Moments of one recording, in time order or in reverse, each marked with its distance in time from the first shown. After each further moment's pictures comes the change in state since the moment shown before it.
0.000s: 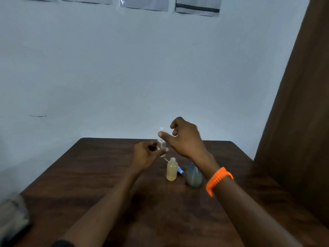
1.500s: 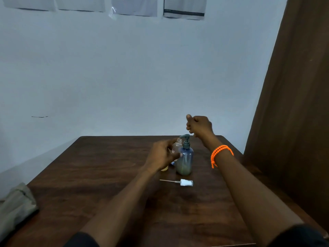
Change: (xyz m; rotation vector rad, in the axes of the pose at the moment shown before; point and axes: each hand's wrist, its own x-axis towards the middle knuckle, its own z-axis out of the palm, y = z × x) left_hand -0.037 0.071 0.053 0.152 -0.193 0.134; right_hand 0.027 0.088 -0.046 0.319 0.157 0.364
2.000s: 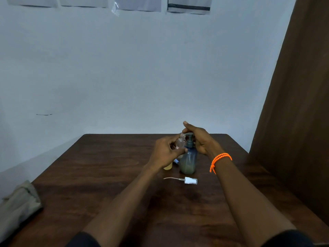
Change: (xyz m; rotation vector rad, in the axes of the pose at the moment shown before) left_hand 0.006 -0.009 0.004 -0.124 0.060 0.013; right_hand 0.006 0.039 0.027 0.393 -0.350 0.322
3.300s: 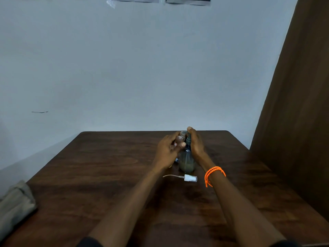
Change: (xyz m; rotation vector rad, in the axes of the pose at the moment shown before) left_hand -0.002 -0.010 0.021 -0.054 0.064 -0.010; right_hand 0.025 0.065 0.015 0.093 0.145 -0.295
